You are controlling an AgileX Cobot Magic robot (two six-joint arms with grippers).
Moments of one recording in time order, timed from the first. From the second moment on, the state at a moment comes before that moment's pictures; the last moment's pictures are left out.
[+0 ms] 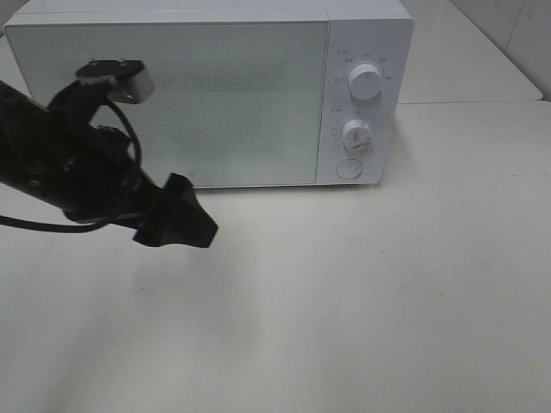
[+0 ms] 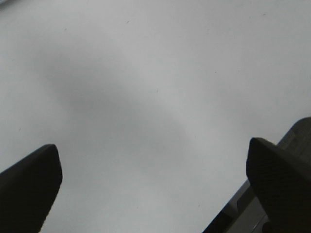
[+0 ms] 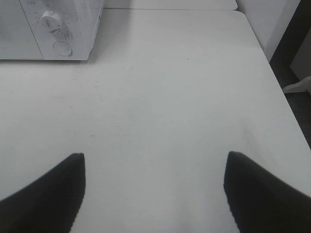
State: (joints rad) left arm -0.49 1.53 -0.87 -0.69 0.58 0.64; right arm 0.09 0.00 -0.50 -0.11 1.04 0.07
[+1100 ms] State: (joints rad) left arm 0.07 0.81 -0.81 -0.05 1.09 0.08; right arm 0.09 0.00 -0.50 -0.11 1.04 0.07
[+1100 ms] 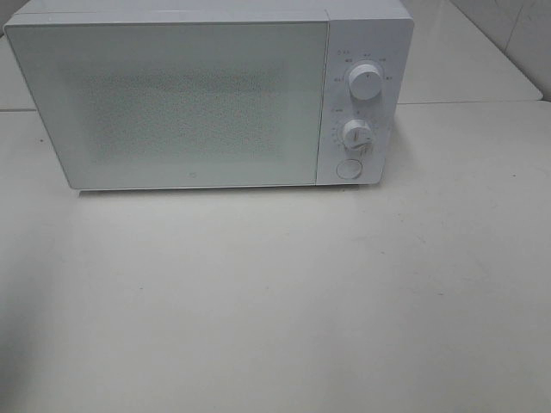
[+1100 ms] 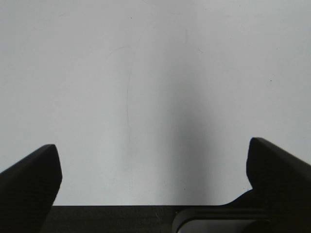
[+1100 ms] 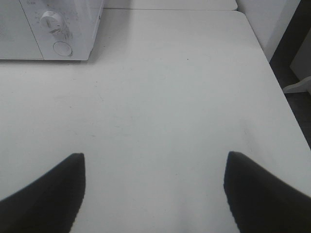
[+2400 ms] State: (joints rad) left arm 0.07 0.00 -0.50 -0.06 1.05 0.10; right arm 0.09 0.00 -0.50 -0.11 1.04 0.07
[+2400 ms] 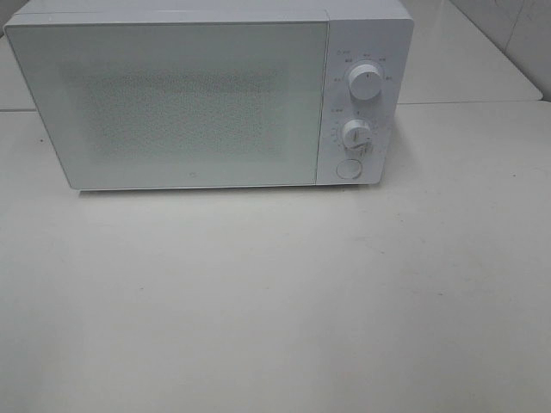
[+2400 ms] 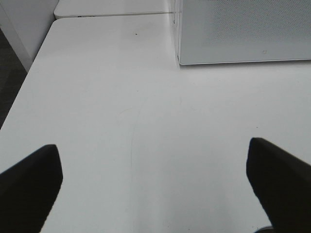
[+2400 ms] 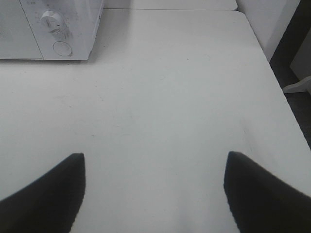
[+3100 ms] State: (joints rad) left arm 0.07 0.00 -0.50 -0.06 1.05 0.10; right arm 0.09 0.00 -0.50 -0.11 1.04 0.07
